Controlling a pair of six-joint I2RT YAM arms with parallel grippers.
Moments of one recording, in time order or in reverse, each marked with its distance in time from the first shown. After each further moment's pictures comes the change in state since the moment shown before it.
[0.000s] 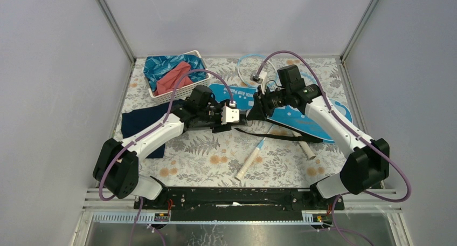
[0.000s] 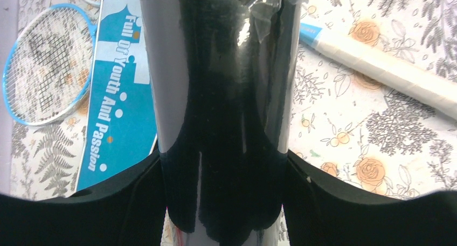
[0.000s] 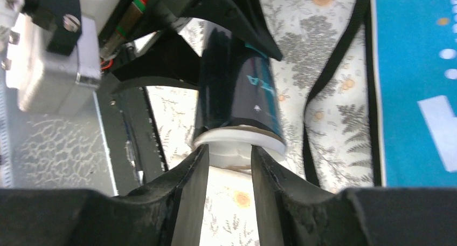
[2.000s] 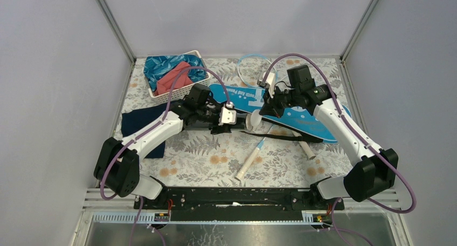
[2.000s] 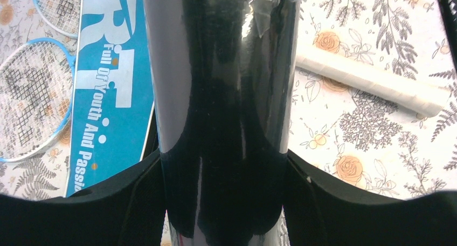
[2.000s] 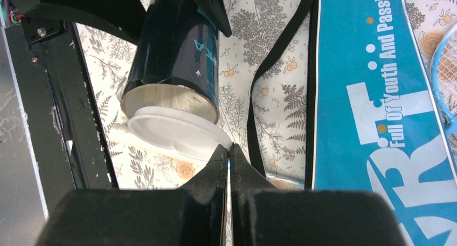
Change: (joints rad) left arm 0.036 0.013 0.025 -0.075 0.142 0.090; right arm -0.055 -0.066 0.008 -0.127 0.115 -0.334
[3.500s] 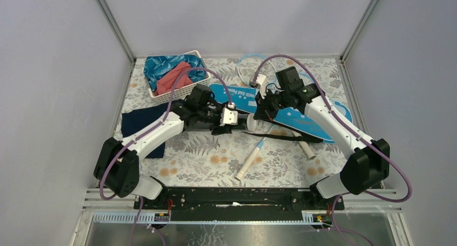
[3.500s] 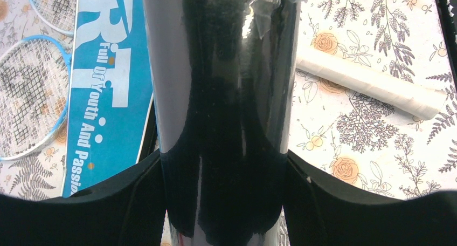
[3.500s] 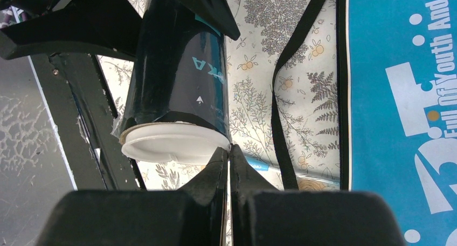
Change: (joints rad) left arm -0.024 -0.002 0.002 -0.002 -0.019 -0.019; right arm 0.081 0.074 0.015 0.004 0.062 0.159
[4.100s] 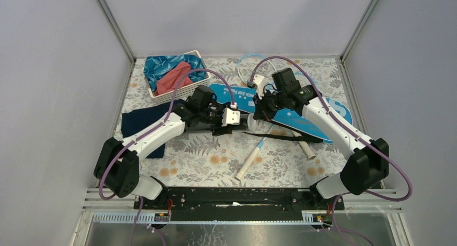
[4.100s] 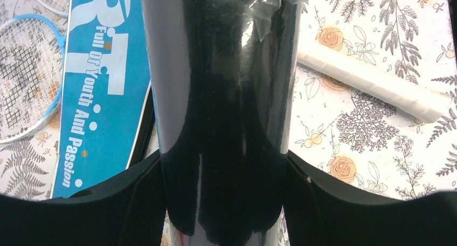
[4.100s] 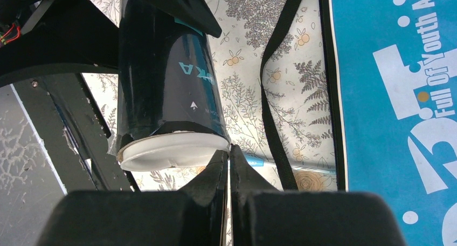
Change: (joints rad) left arm -0.025 0.000 0.000 0.000 -0.066 -0.059; right arm 0.040 0.000 -0.010 0.029 0.122 0.082
